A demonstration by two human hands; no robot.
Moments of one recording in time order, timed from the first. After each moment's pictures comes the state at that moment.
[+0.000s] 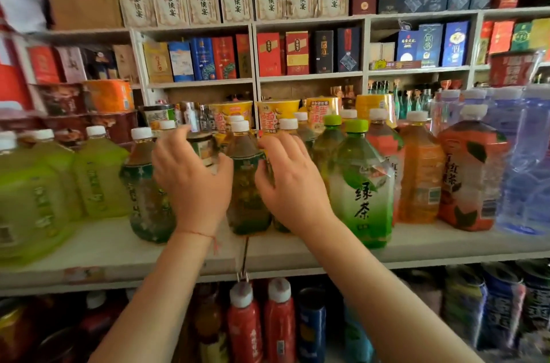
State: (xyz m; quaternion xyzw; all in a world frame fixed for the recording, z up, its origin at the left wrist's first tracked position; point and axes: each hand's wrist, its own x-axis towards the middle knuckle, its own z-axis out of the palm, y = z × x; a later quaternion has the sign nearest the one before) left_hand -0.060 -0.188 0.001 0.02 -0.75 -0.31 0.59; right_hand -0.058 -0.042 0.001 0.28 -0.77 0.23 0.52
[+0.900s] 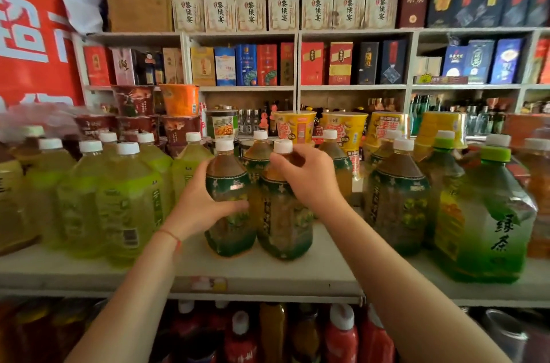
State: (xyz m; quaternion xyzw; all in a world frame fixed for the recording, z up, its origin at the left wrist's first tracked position) left_hand -0.069 -0.403 0.006 -0.06 -0.84 -0.50 0.21; right_hand -0.096 -0.201 0.038 0.21 -0.80 0.49 0.26
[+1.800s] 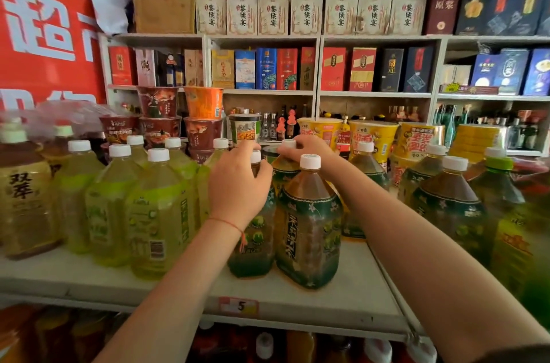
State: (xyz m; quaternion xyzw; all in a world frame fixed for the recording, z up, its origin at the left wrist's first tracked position) left_hand -0.089 -0.387 0.039 -0.02 -0.84 -0.25 0.48; right_hand -0.219 -0.251 0.086 0.20 -0.92 0.31 0.12
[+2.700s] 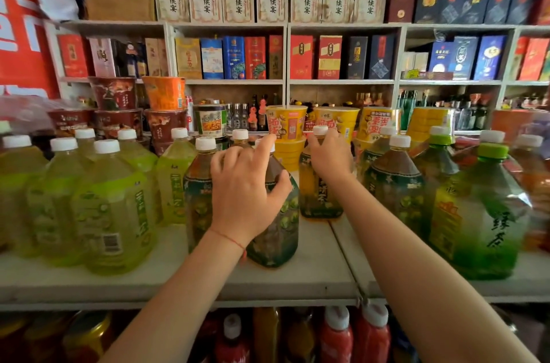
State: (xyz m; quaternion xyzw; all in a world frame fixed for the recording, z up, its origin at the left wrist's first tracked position) left_hand -0.078 -0.326 0.010 -0.12 -0.85 -0.13 0.49; right_hand -0.197 -0.166 0.044 -0.04 -0.87 0.36 0.35
